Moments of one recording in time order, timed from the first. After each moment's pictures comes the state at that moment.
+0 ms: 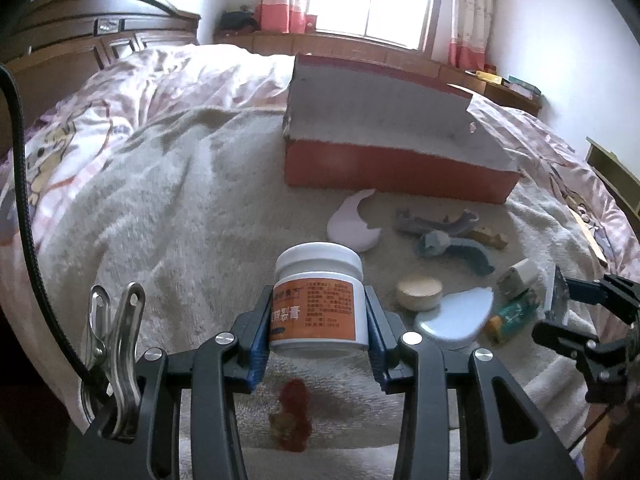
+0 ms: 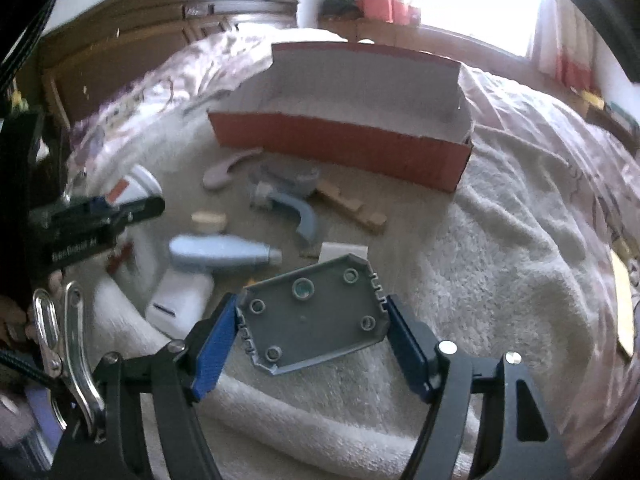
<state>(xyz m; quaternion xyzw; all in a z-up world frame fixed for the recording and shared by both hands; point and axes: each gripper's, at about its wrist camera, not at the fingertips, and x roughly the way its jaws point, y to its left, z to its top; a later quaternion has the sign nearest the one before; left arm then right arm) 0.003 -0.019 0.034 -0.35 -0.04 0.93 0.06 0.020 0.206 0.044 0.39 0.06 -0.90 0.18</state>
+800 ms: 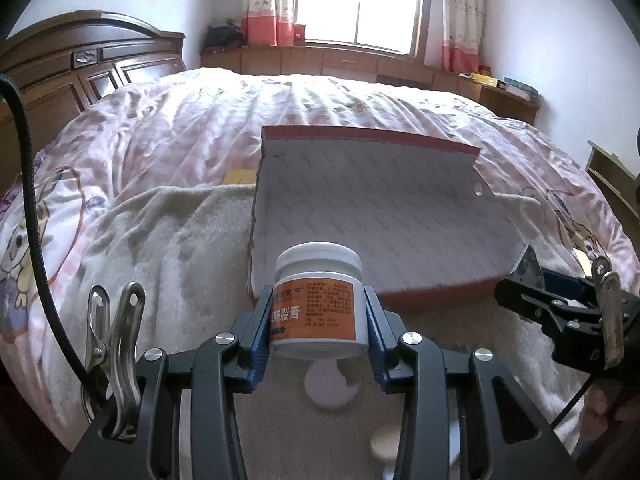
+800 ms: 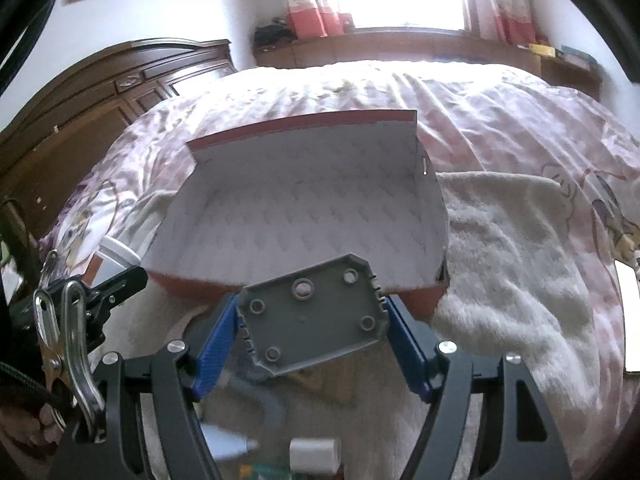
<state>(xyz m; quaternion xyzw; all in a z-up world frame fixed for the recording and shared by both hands) -0.095 0.005 0.100 -0.34 -0.02 0.94 0.07 -0.098 0.215 0.098 0.37 -0.06 -0.92 0.11</state>
